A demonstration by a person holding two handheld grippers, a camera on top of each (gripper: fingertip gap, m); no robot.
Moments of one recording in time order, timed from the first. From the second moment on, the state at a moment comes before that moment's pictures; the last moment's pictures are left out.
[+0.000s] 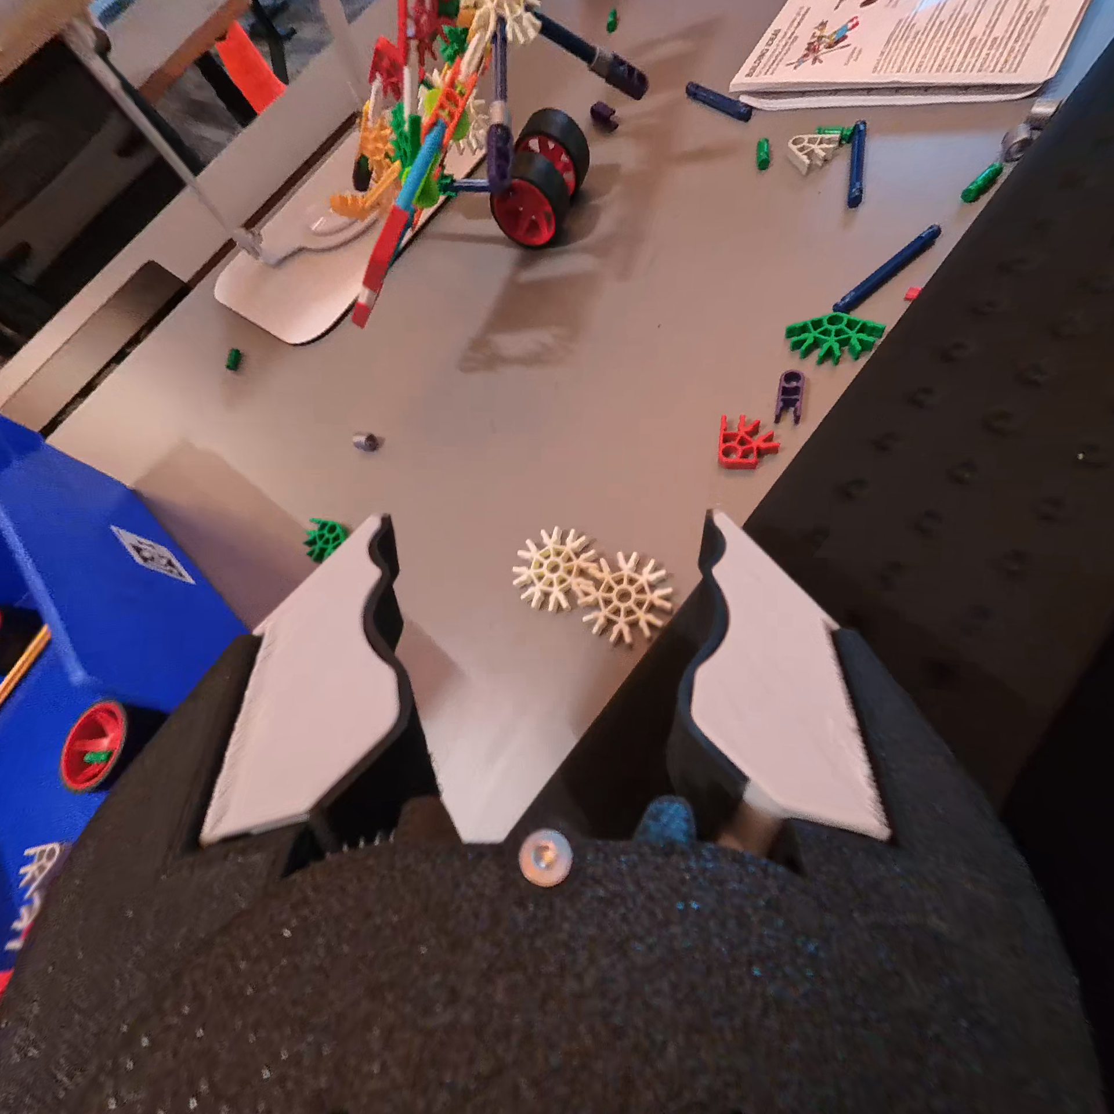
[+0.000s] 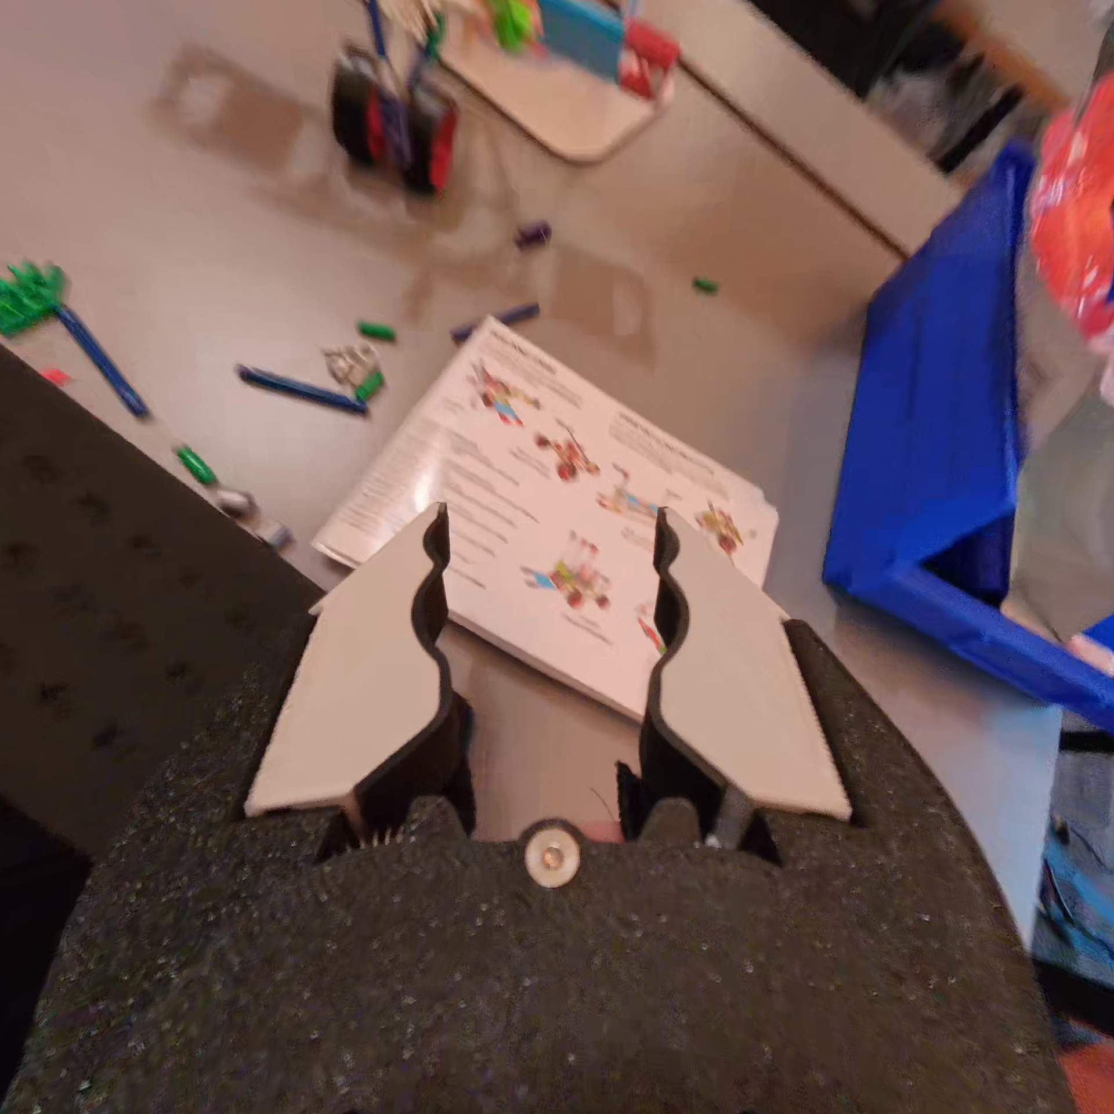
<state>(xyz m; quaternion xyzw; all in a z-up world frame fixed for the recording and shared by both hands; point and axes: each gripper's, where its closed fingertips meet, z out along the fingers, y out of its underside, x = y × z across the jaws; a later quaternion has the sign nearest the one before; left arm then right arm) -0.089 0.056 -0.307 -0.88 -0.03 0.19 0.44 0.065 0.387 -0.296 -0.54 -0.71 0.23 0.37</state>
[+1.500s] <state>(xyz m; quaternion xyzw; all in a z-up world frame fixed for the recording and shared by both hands) 0.000 0.385 -0.261 -0.85 0.25 0.06 0.47 0.083 0.424 -0.232 -0.46 -0.66 0.25 0.53</state>
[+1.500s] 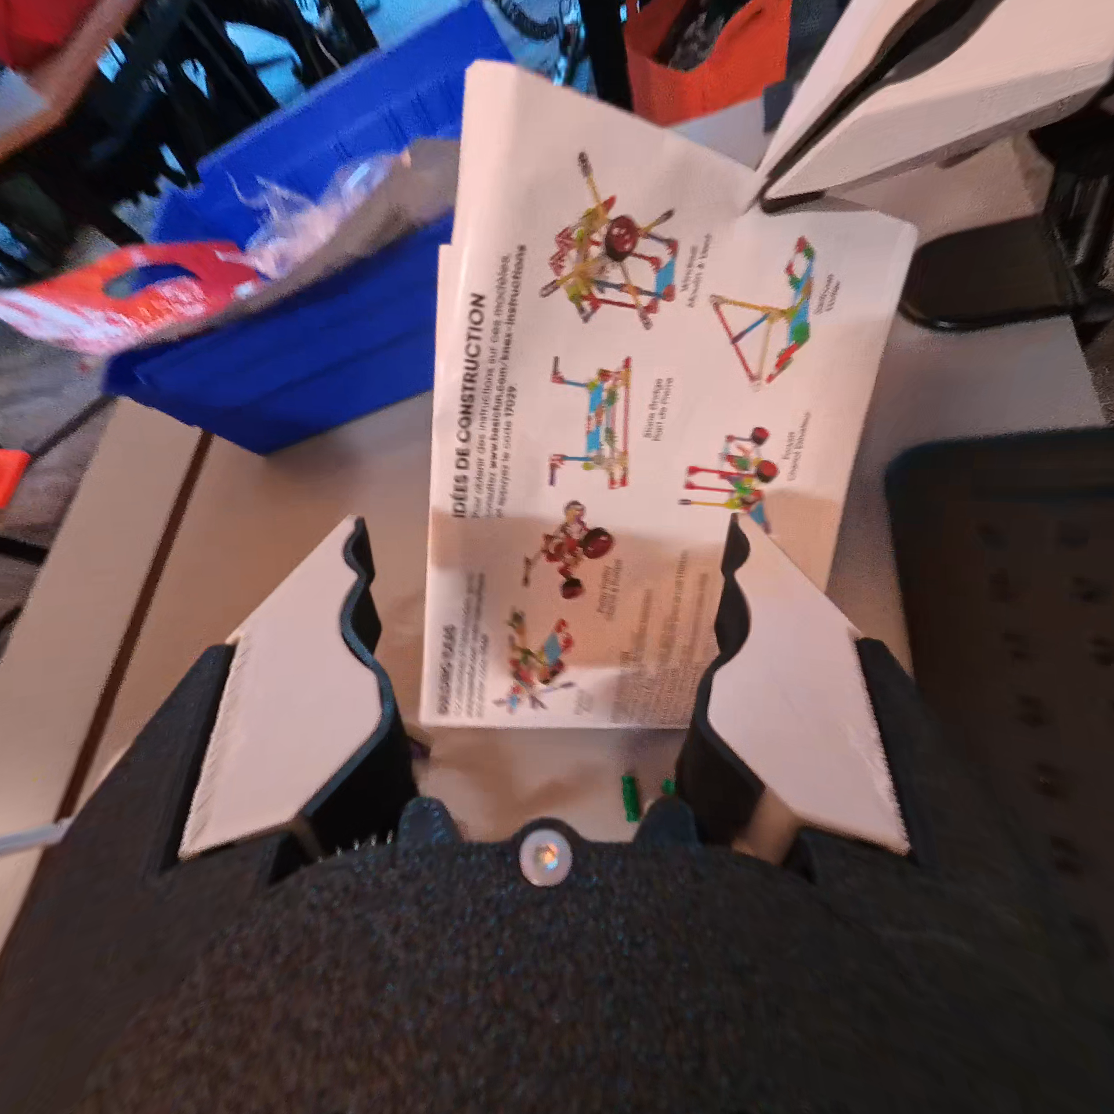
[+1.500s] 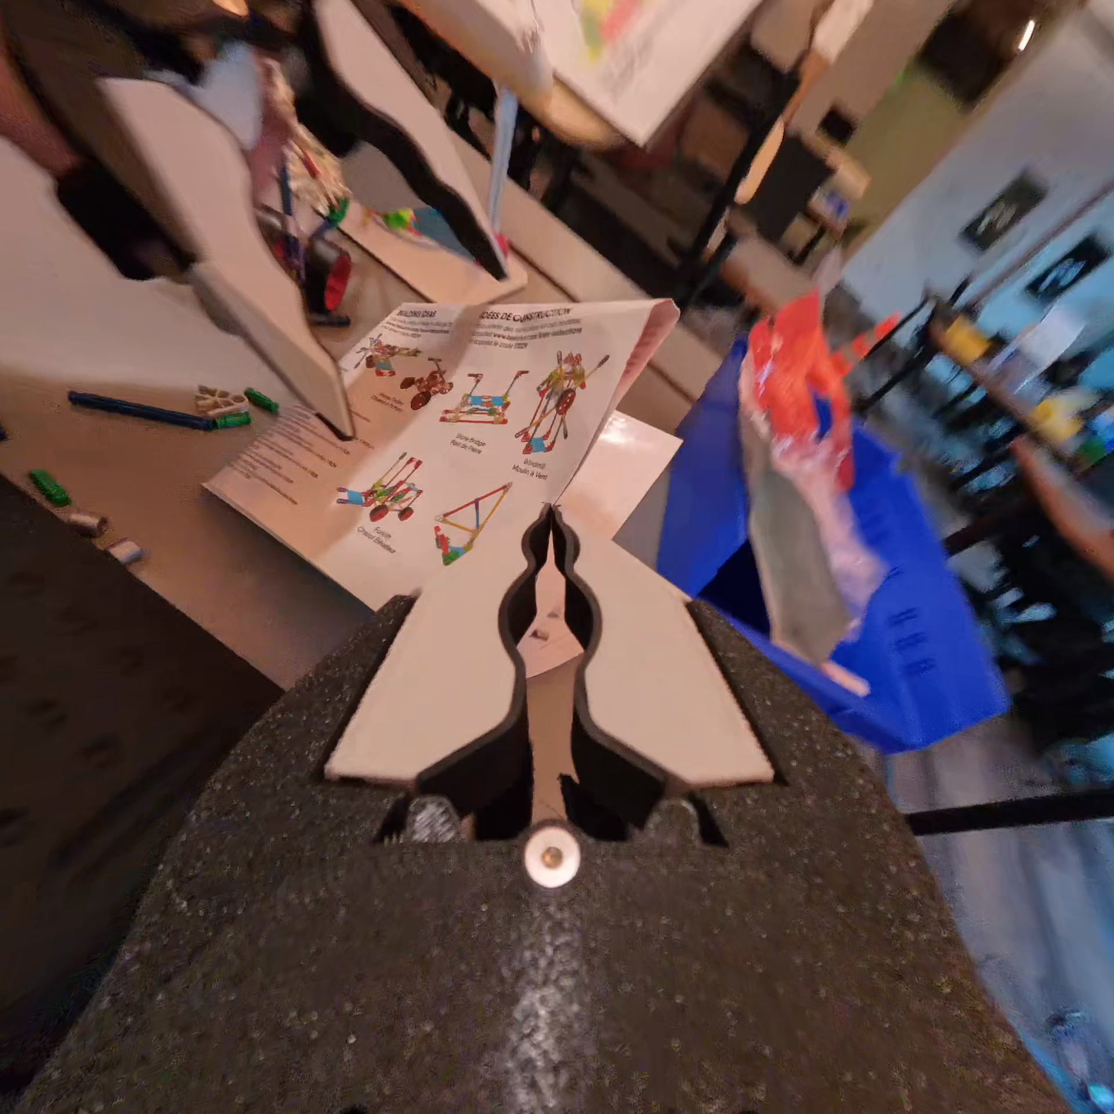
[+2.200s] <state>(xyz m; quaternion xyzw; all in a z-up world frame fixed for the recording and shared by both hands) 0.044 0.346 -0.180 -0.73 0.33 -0.19 0.56 0.114 0.422 -0.099 -0.39 -0.57 0.31 0.65</state>
